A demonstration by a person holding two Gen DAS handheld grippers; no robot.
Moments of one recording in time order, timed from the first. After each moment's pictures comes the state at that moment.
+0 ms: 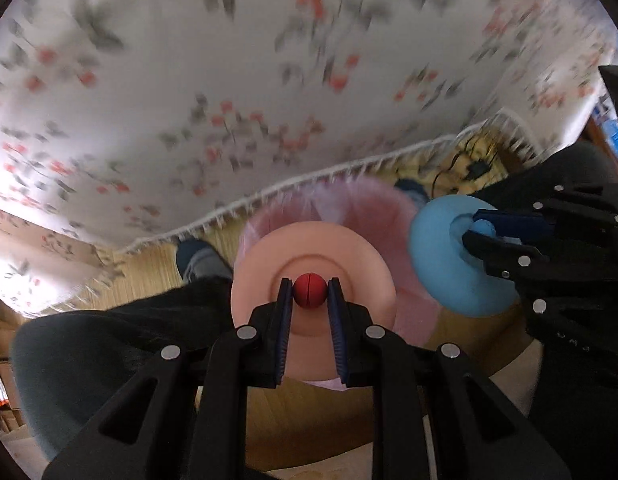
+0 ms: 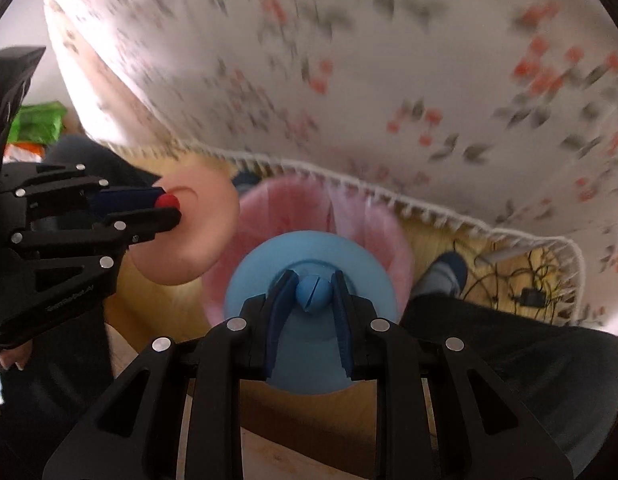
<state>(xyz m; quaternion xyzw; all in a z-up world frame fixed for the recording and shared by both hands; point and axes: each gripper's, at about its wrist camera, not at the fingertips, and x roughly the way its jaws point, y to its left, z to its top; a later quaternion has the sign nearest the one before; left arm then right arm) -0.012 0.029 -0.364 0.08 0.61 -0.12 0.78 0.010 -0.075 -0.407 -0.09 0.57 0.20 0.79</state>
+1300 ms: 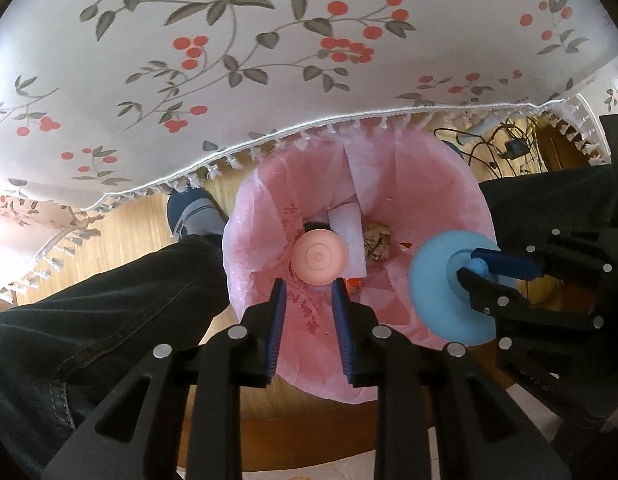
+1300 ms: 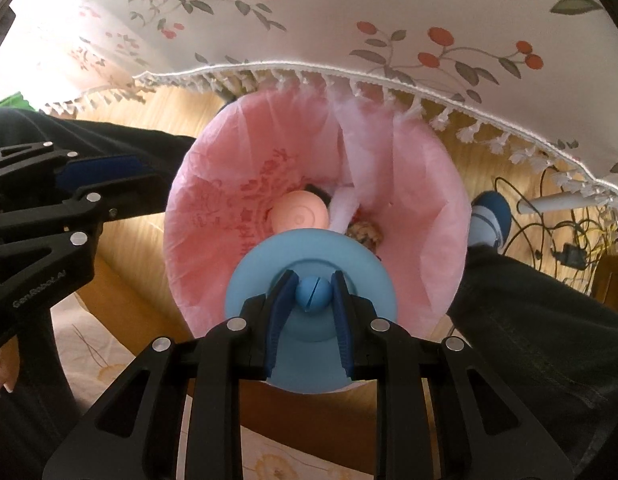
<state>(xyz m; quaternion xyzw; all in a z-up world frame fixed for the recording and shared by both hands) 0.025 0.040 -0.452 0.06 0.68 -0.07 0.73 0.045 -0.063 -0.516 -0.07 0.67 0.21 0.71</state>
